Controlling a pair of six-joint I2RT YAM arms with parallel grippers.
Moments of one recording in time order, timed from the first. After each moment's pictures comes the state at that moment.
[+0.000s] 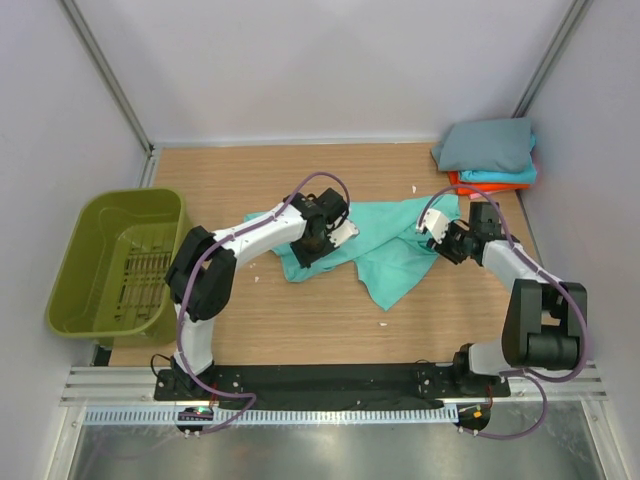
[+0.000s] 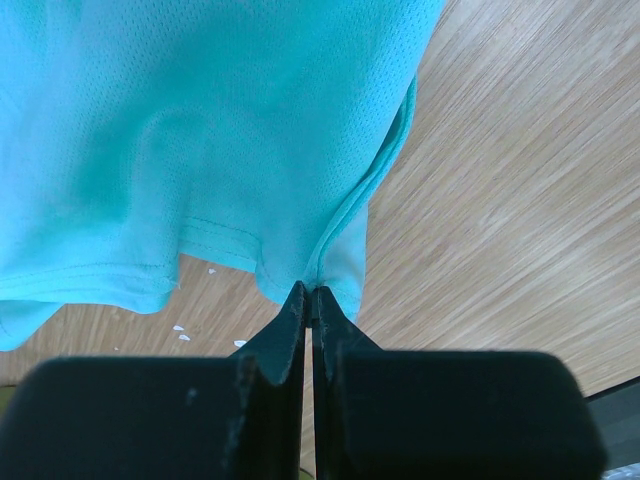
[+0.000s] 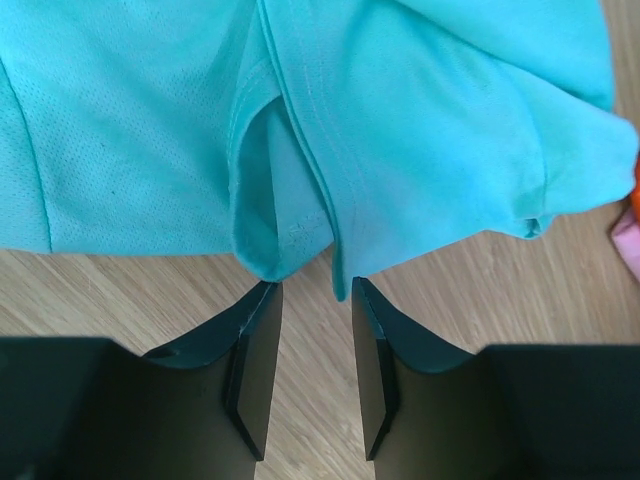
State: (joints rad) left arm -0.76 1.96 1.55 -0.96 -0.04 0.28; right arm -0.10 1.40 0.74 -0.28 -0.39 -1.13
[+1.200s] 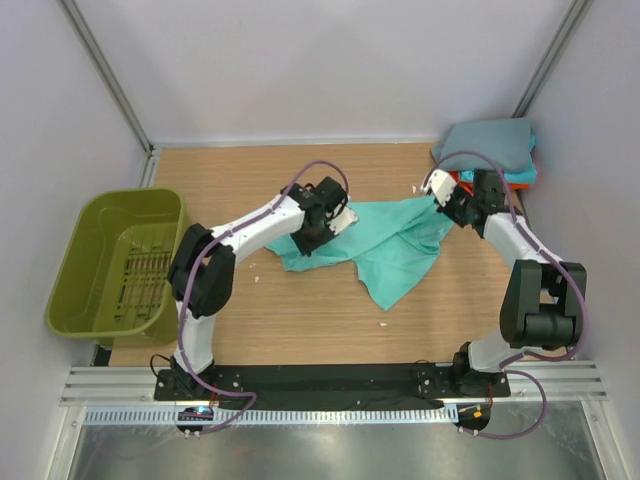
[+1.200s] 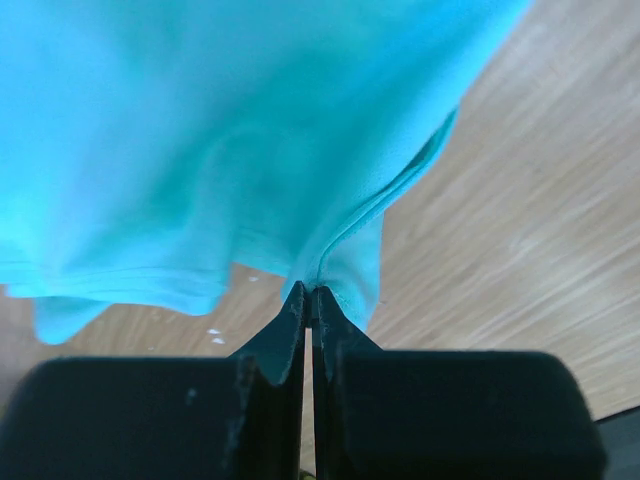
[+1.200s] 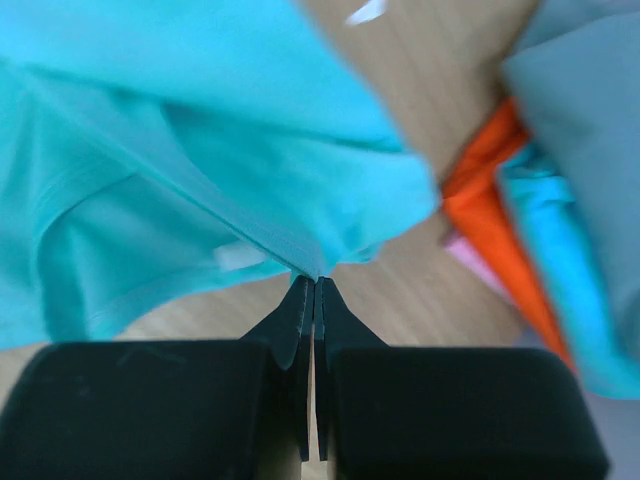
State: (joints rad) left arm -0.74 1.98 1.60 -0.96 -0.07 0.29; right arm -0.09 1.53 0.93 -0.22 -0.33 -1.03
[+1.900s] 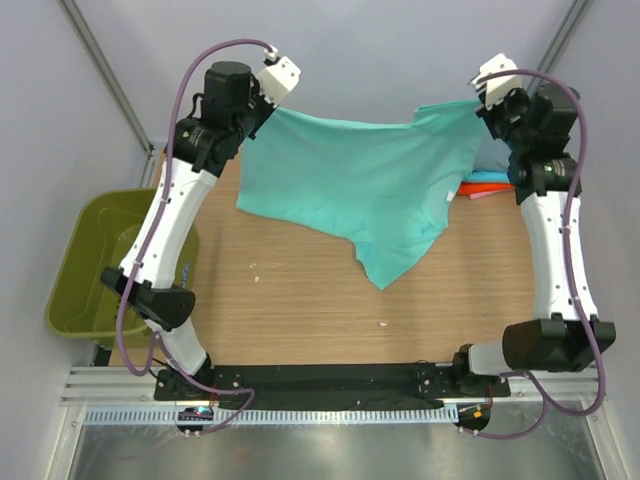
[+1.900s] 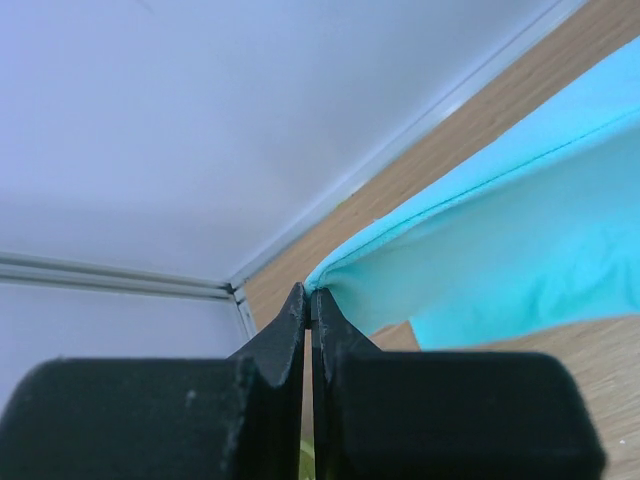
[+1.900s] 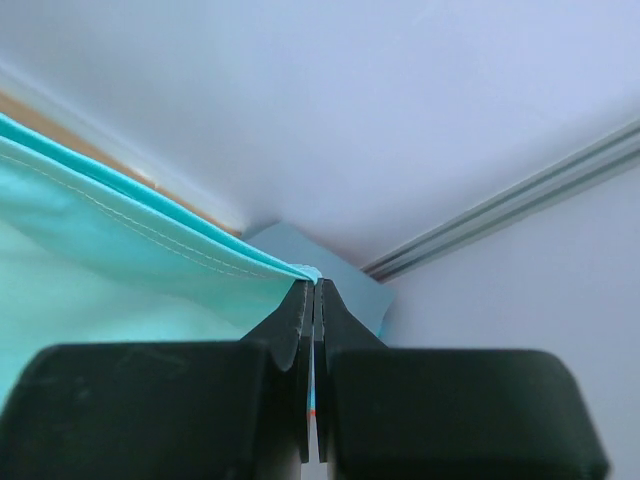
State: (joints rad) left arm -0.46 1.78 2.24 -0.83 -0.25 0.58; right arm -0.08 1.42 1.60 -0.32 -0.23 -0.69
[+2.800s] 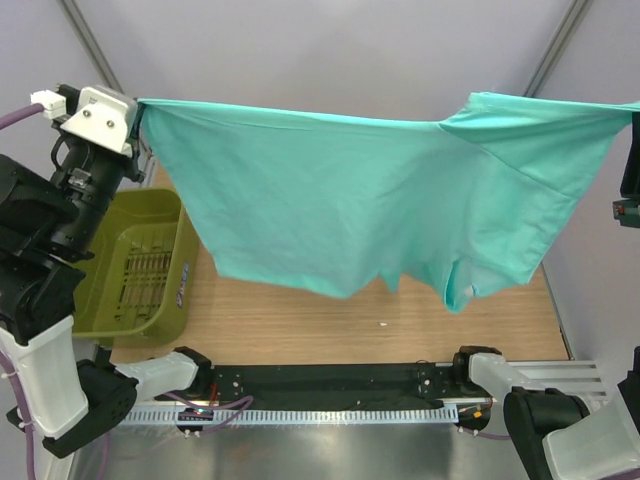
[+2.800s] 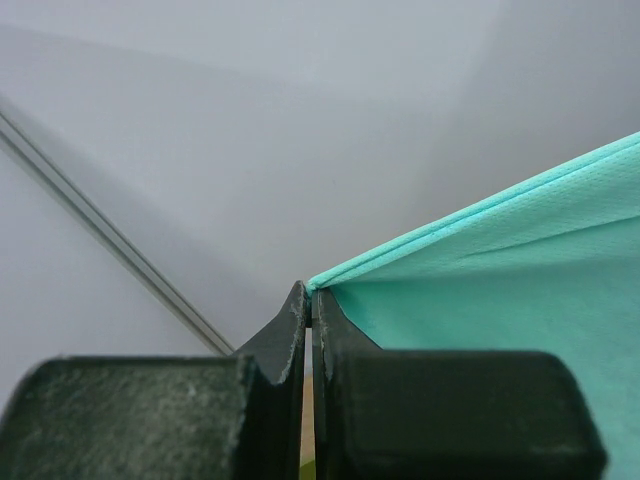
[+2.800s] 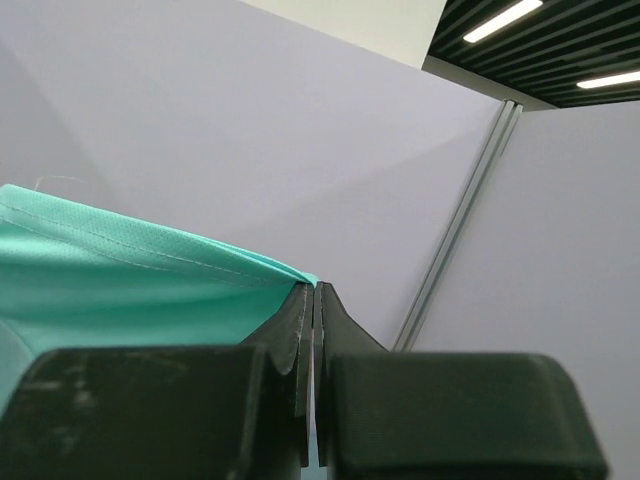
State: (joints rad) left arm -0.48 1.17 2.22 -0.82 -0.17 0.52; right arm -0.07 1.07 2.44 -0.79 -0.22 -0.26
